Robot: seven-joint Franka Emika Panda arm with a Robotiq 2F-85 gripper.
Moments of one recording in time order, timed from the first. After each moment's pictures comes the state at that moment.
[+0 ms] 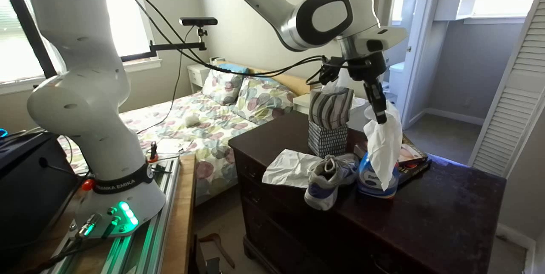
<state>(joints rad) -0.03 0.17 -0.14 -2.09 -0.22 2.62 0.49</state>
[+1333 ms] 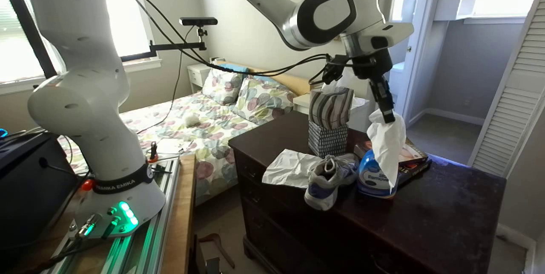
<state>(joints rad) -0.02 0.17 -0.18 -2.08 -0.22 2.64 0.50</state>
